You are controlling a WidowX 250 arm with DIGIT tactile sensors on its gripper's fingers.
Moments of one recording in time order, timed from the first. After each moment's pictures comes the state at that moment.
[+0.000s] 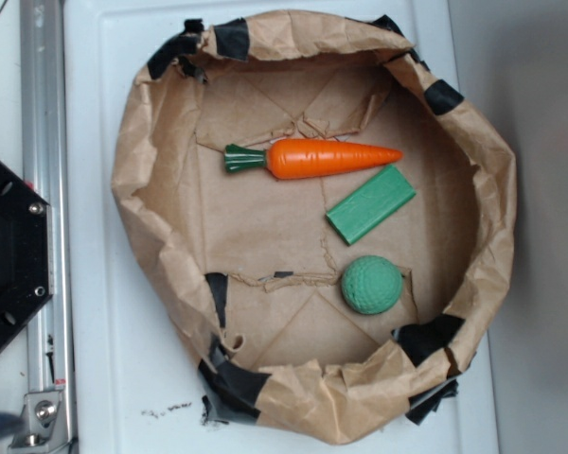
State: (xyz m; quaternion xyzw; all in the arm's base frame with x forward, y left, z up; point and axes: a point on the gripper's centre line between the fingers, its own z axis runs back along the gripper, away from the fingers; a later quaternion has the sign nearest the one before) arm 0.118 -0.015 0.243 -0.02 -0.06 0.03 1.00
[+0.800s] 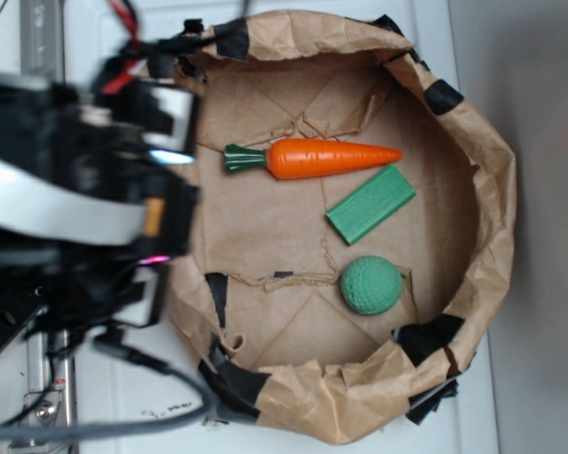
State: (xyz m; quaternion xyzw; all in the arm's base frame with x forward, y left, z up) arm 0.214 0.000 0.169 0.05 -0.16 -0.20 0.97
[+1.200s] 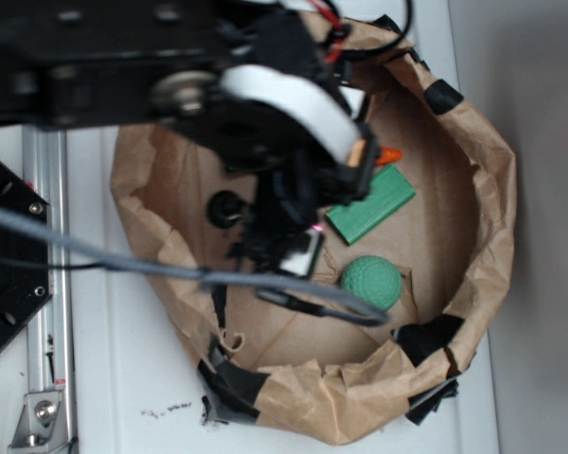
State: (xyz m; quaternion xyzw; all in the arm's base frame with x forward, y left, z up) arm 0.280 0.011 0.121 -0.03 -0.18 -0.20 0.96
